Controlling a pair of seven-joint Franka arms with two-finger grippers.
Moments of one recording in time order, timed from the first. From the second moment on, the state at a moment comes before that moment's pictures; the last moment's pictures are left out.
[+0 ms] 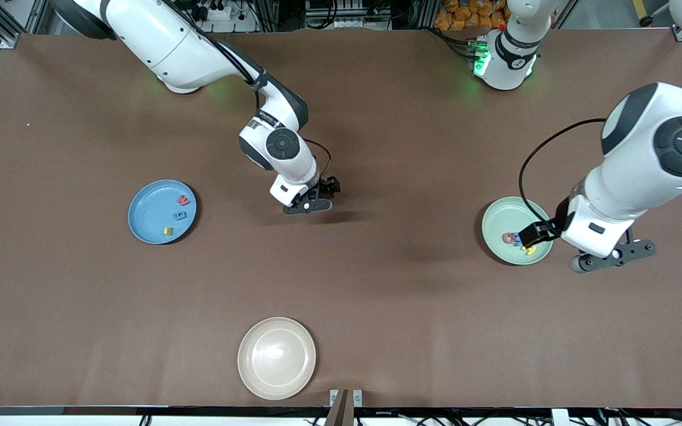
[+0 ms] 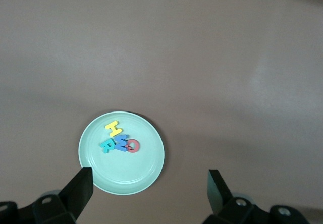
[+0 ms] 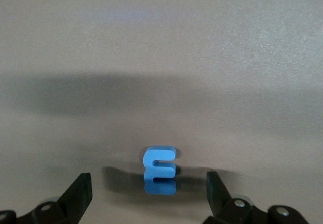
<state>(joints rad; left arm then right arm) 0.63 0.55 -1.08 -1.47 0.50 1.76 -0.69 0.31 0.67 0.45 -1.92 -0.28 2.56 0.81</state>
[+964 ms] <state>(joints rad) 0.03 0.18 -0.13 -1.43 0.05 1.64 -0.20 0.31 0.67 0.45 -1.92 -0.29 2.55 0.82</state>
